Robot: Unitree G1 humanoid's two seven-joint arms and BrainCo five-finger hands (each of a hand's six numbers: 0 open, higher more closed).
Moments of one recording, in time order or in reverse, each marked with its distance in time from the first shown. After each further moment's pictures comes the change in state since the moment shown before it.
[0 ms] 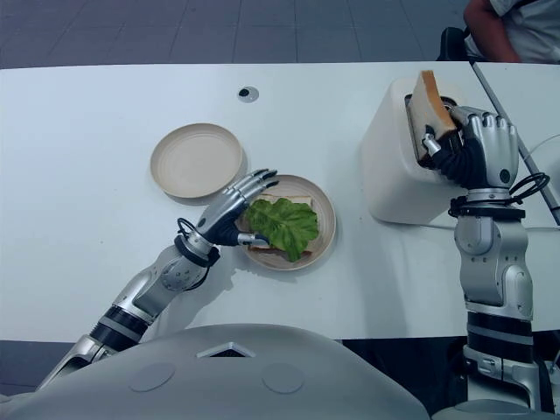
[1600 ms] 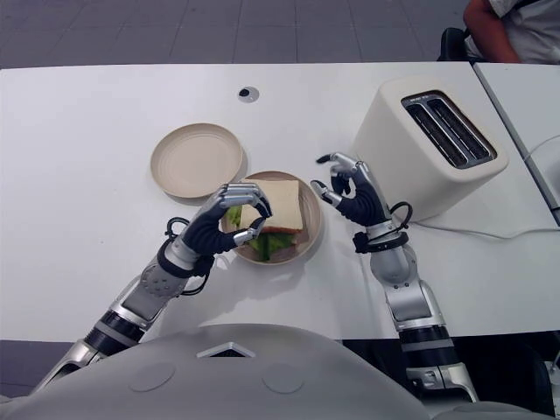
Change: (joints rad) left arm 0.056 0.106 -0.150 -0.196 -0.694 -0.339 -0.251; right arm 0.169 0.094 0.461 0.101 0.581 -0.325 0.369
